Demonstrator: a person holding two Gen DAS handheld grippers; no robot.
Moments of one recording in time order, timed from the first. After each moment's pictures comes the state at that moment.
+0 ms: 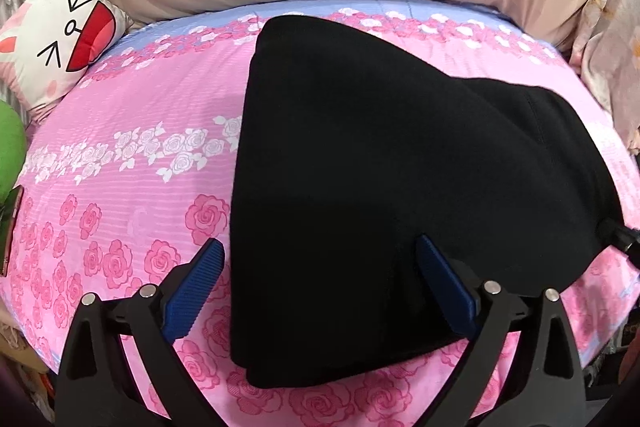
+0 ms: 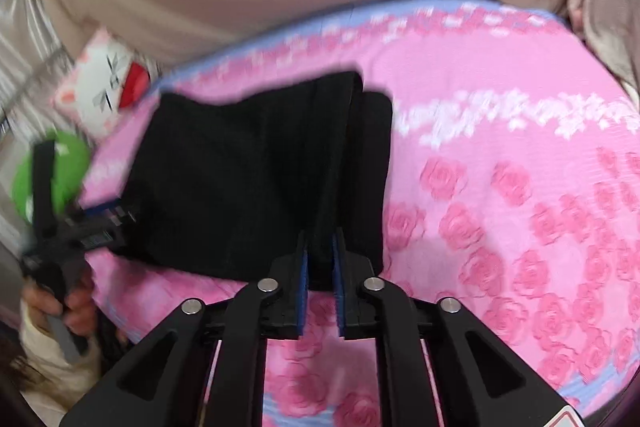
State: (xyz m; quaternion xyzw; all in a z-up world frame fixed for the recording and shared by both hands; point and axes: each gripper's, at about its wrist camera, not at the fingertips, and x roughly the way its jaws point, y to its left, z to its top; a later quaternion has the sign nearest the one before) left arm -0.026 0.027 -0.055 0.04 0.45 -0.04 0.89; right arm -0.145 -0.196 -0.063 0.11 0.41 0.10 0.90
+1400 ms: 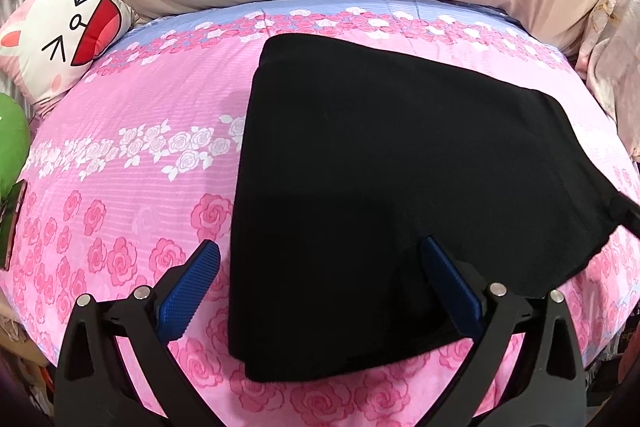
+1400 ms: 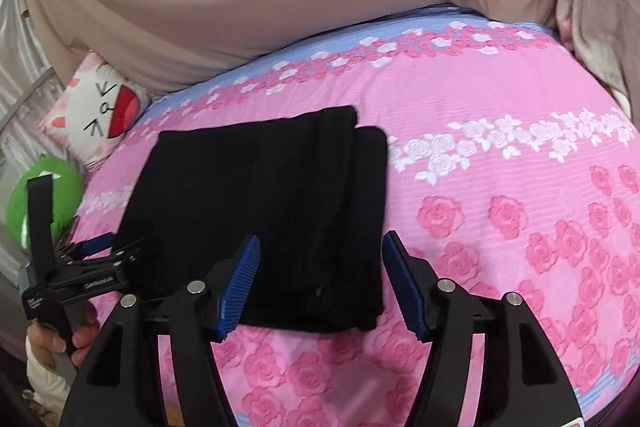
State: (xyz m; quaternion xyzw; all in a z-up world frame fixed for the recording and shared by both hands) left arm -0.027 0.027 -0.049 0.03 0.46 -0.03 0.89; right arm -0.138 -0.197 -0.038 0.13 0.38 0.07 0.91
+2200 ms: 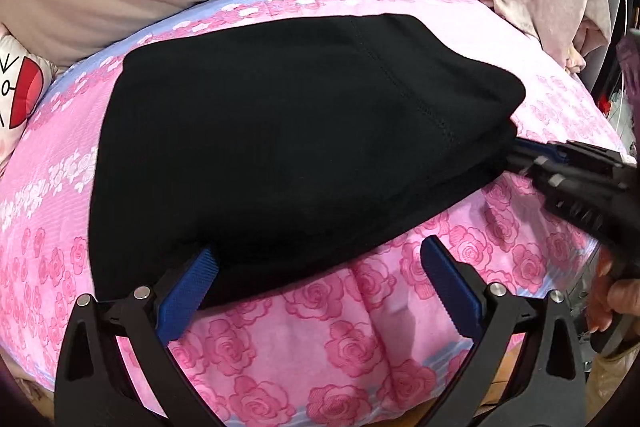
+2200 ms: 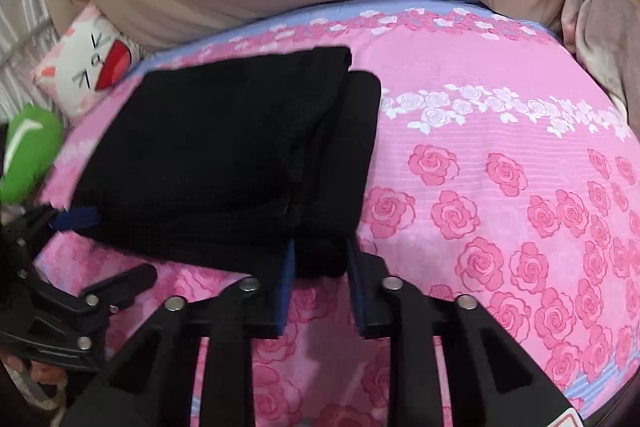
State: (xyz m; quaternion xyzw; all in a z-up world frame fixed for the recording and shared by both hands) left arm -0.081 -0.057 -0.055 0.11 0.46 -0.17 0.87; right arm -0.152 -0.195 -0.074 0.08 0.39 0.06 0.91
